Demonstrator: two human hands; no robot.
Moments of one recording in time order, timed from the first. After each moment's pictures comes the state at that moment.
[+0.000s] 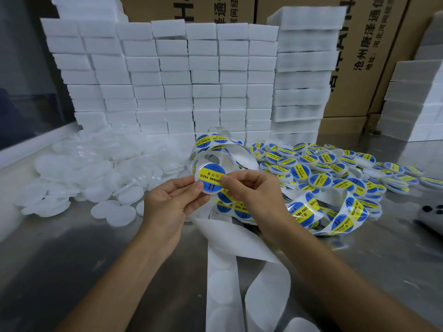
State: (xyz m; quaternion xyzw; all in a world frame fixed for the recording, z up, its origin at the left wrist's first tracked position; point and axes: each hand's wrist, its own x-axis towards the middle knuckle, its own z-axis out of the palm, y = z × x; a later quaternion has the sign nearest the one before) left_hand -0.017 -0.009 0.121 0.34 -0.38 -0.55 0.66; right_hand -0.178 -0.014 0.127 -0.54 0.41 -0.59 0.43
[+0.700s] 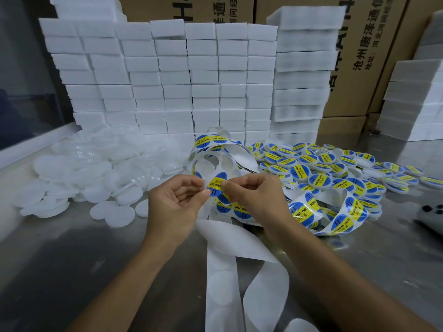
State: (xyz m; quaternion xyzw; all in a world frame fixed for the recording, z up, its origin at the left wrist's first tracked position) left_hand -0.023 -0.007 0.115 0.39 -0.56 -0.31 0.66; right_hand -0.182 -0.020 0.124 -0.55 0.50 -0.55 0.38
